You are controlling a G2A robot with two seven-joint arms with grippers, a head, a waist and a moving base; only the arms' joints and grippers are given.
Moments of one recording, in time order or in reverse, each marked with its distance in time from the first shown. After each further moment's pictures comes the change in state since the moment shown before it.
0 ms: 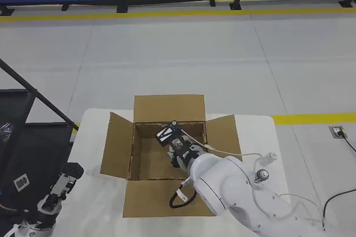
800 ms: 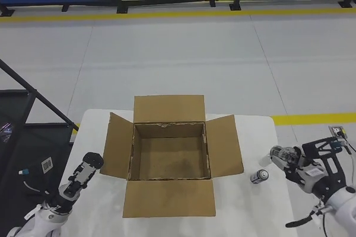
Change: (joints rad) left arm -0.131 0.003 0.090 0.010 0.042 0.062 -0.081; right arm -0.820 0.186 1.086 -0.478 0.283 -0.396 -0.174
